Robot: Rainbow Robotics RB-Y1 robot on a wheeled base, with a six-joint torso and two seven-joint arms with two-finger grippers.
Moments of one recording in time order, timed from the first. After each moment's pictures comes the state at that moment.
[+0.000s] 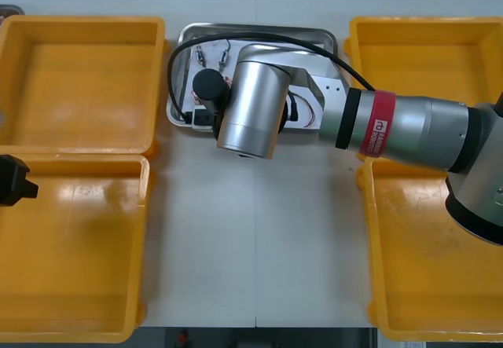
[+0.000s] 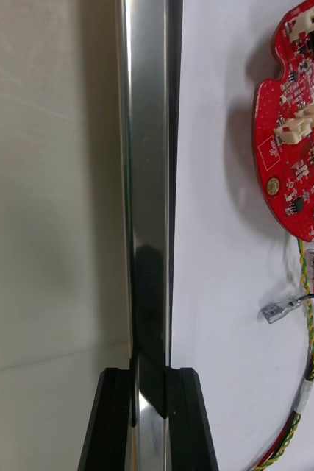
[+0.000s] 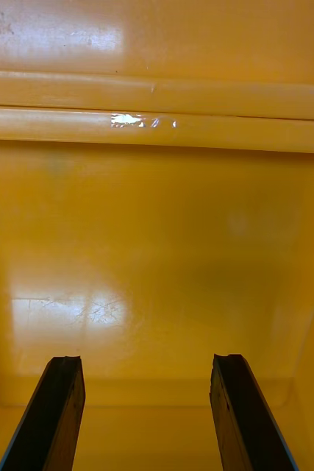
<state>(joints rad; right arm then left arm) -1.25 -0.39 1.17 -1.39 -0.60 1.32 1.72 -0.12 0.78 0.31 -2.21 0.86 1.91 -1.21</state>
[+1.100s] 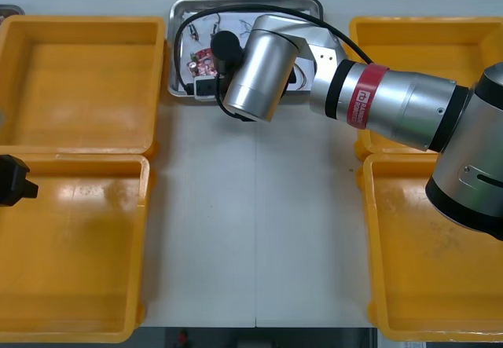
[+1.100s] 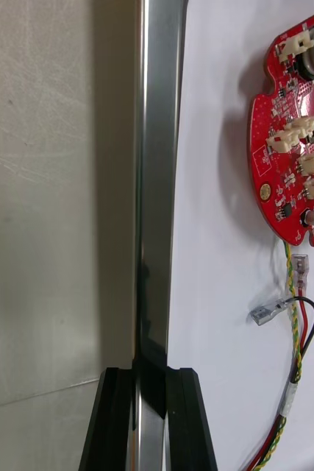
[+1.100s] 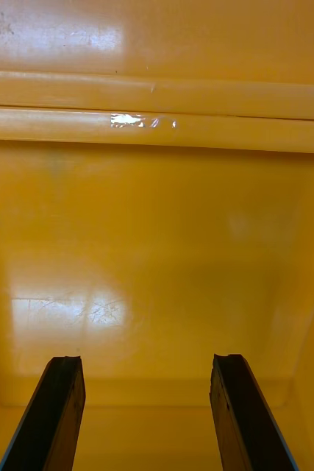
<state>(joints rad) -1.34 -0.32 1.17 -1.04 -0.63 1.02 1.97 -0.12 0.78 0.31 -2.21 0.86 1.91 -1.21</state>
